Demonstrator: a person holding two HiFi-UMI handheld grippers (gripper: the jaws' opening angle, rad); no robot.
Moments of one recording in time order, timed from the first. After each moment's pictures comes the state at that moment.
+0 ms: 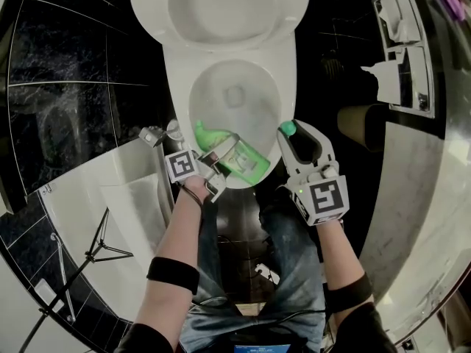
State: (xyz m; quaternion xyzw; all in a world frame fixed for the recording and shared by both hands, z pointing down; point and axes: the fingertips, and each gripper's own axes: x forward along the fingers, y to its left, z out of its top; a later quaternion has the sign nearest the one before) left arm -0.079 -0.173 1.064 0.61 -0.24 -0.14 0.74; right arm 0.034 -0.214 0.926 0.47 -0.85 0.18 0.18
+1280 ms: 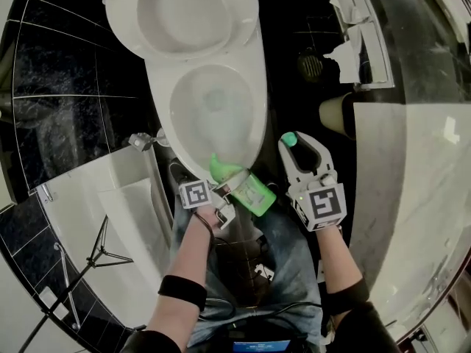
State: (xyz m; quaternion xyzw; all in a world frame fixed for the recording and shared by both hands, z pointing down) left arm 0.009 -0.051 1.035 0.61 -0.18 -0.08 0.77; right arm 0.110 -0.155 0.891 0.51 -0.82 0.19 0.18
